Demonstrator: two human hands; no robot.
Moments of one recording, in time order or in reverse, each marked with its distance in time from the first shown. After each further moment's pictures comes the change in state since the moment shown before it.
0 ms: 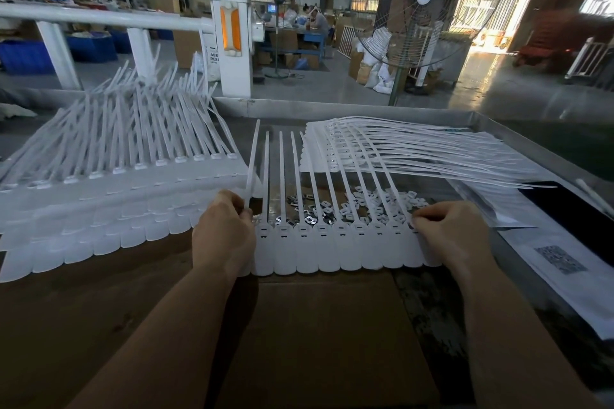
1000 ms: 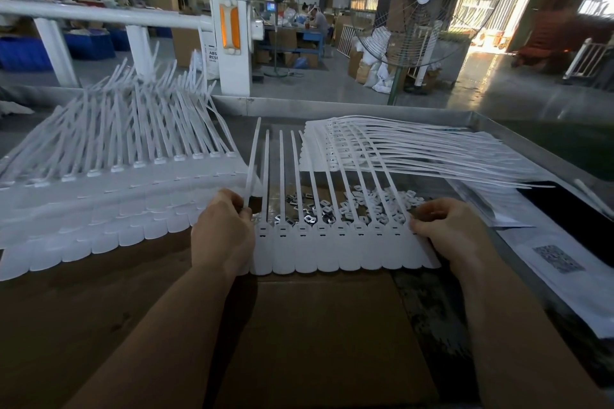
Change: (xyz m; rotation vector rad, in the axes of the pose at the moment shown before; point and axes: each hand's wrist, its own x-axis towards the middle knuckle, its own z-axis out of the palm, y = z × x) left_hand 0.000 0.000 0.000 -0.003 -0.005 -0.002; right_hand 0.005 0.003 0.000 0.261 -0.107 0.090
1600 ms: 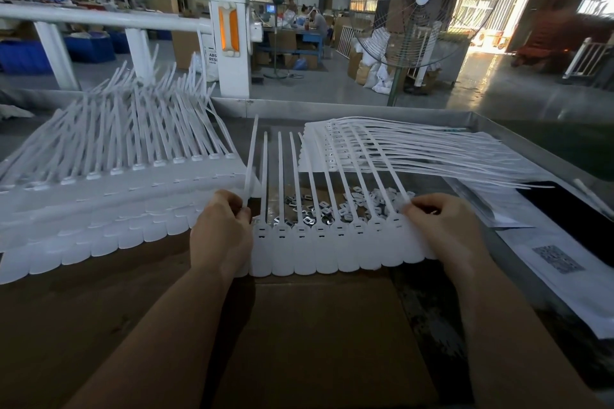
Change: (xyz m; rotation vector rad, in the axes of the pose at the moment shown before) left_hand 0.000 0.001 -0.001 -0.053 0.008 -0.018; right_hand -0.002 -0.004 0.005 -0.021 0.054 -0.140
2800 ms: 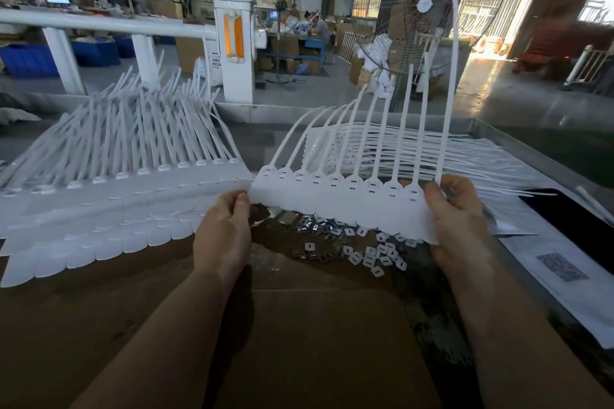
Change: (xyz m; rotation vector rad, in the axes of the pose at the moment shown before) left_hand 0.000 0.003 -0.003 -0.295 -0.060 -0.104; right_hand 0.011 -0.006 0.010 0.681 0.130 0.061
